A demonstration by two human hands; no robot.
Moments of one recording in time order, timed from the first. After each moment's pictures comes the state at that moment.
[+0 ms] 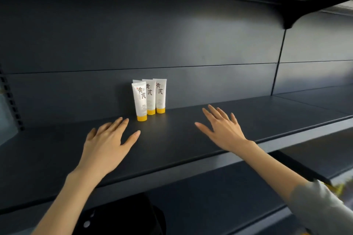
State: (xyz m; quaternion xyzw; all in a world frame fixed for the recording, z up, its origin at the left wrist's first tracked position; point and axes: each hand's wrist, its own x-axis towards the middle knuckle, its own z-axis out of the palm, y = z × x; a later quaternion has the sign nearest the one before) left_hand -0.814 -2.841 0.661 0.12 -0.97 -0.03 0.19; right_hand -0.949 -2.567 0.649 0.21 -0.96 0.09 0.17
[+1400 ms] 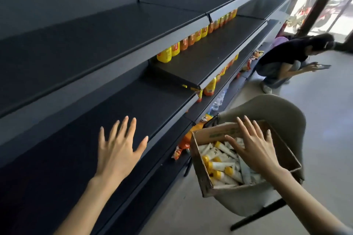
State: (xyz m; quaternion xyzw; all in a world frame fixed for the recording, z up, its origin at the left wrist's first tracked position) left_hand -0.920 -2.449 0.471 -0.18 -0.98 0.01 0.03; right_hand -0.822 -2.126 0.428 -0.20 -0.98 0.07 0.00
